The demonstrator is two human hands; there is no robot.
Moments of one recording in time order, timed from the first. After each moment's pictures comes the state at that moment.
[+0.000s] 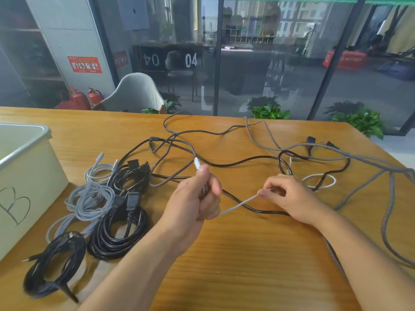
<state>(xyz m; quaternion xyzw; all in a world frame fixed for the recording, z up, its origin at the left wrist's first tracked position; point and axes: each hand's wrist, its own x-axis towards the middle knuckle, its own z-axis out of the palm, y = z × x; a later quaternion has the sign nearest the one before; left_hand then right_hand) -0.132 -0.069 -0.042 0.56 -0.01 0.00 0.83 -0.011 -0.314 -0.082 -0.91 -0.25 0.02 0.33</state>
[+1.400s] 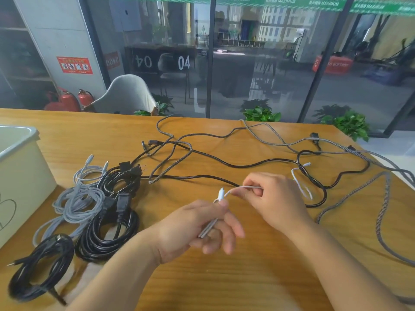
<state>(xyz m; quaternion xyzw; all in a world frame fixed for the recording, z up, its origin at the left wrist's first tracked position) -0.138 -0.063 -0.049 0.66 -0.14 -0.25 0.69 -0.059 -0.277 -0.055 -0.91 -0.26 -0.19 0.26</state>
